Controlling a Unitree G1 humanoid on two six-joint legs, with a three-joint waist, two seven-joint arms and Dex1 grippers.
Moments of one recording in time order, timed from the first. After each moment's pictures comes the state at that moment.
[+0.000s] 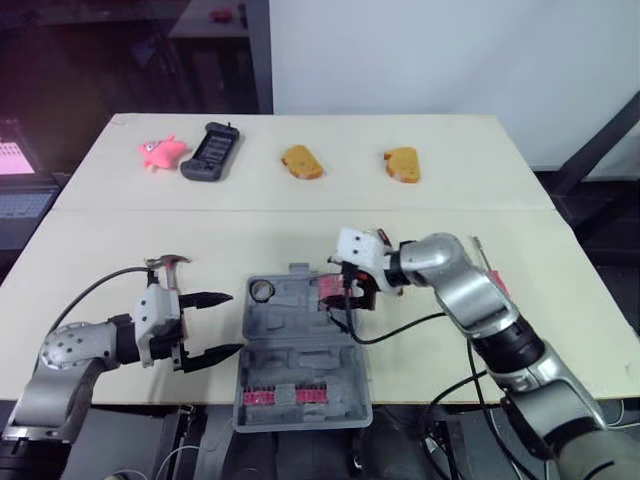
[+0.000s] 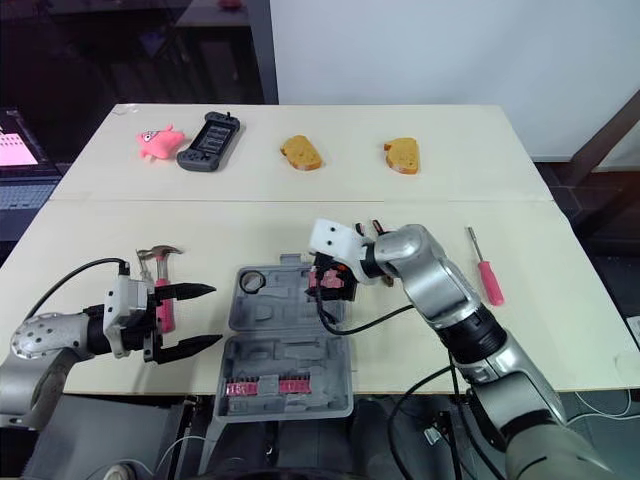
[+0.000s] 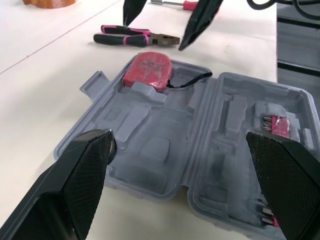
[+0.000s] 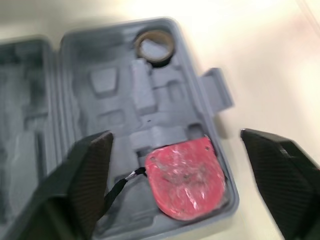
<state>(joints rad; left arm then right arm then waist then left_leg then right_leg) 0.06 0.74 0.14 -0.09 -0.47 0.02 -1.24 -0.59 -0.49 0.33 -0.16 -0.01 0.69 1.02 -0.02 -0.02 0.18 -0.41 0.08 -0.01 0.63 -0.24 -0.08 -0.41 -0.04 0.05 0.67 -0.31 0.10</state>
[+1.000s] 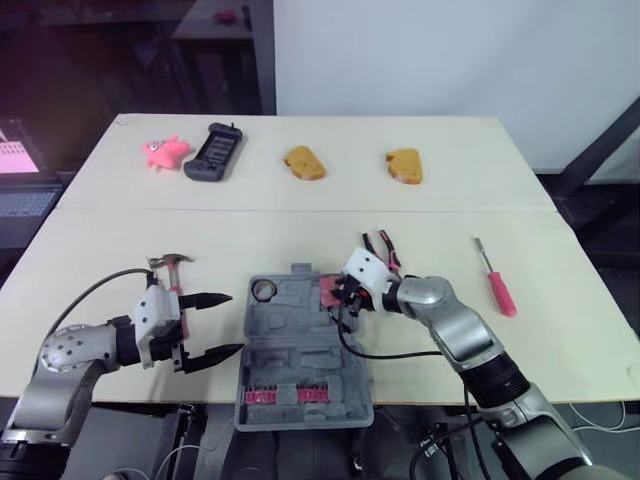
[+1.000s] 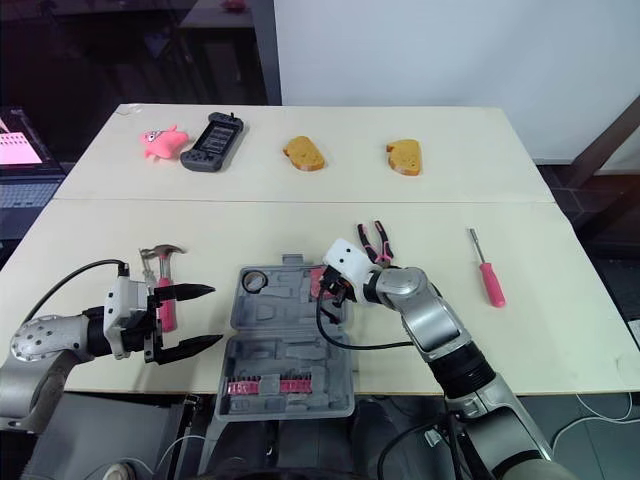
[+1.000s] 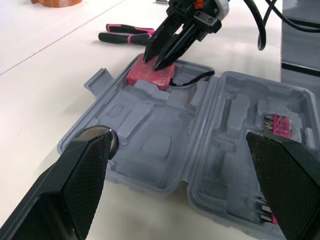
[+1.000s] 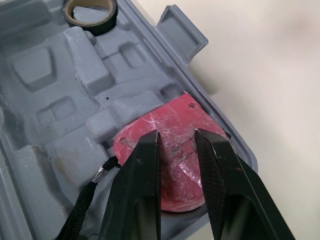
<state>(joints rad) 0.07 0.75 0.14 -0.10 -0.47 0.02 -1.21 -0.44 -0.39 0.35 -0.04 -0.01 0.66 0.71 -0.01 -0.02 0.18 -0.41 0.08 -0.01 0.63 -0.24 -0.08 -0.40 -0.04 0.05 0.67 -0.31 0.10</state>
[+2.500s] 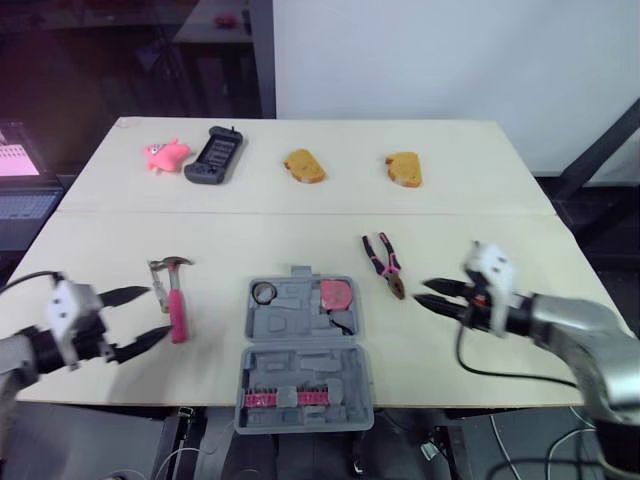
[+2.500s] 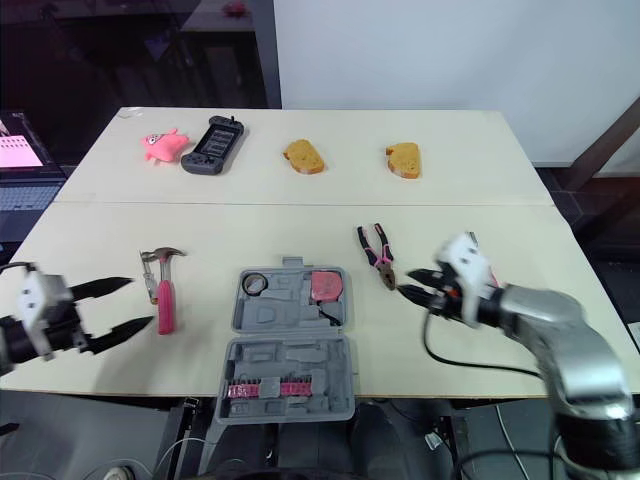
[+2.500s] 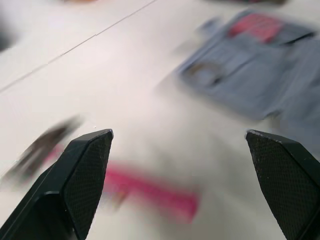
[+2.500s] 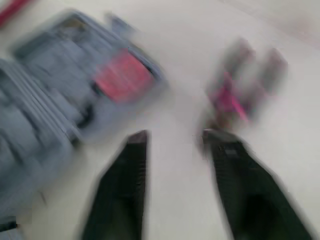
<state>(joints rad) 0.21 0.89 0.50 0.23 -0.44 -0.04 -1.17 0.10 -0.75 -0.38 -0.39 0.41 0.75 0.94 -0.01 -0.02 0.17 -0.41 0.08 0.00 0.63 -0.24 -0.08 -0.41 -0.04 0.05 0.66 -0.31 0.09</state>
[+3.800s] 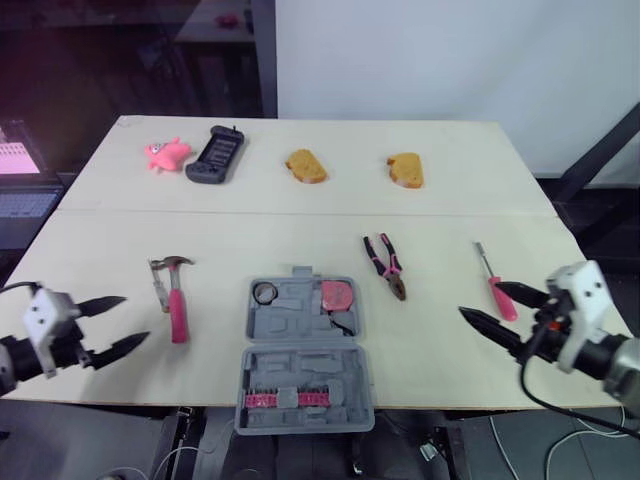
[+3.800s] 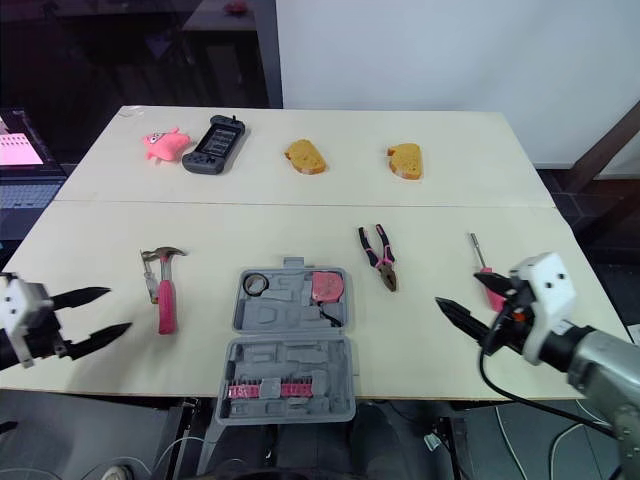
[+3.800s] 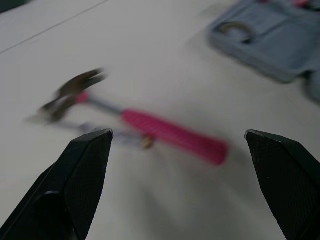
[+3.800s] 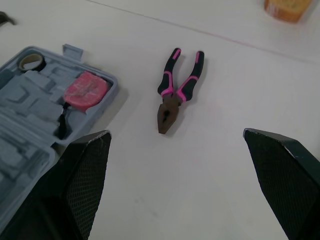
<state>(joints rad) 0.13 0.84 0.36 0.15 -0.46 0.00 -1.23 0.17 -0.61 -0.46 -0.71 0.64 0.93 0.46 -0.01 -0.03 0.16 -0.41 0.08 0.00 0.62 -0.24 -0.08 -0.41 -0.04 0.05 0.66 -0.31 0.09</state>
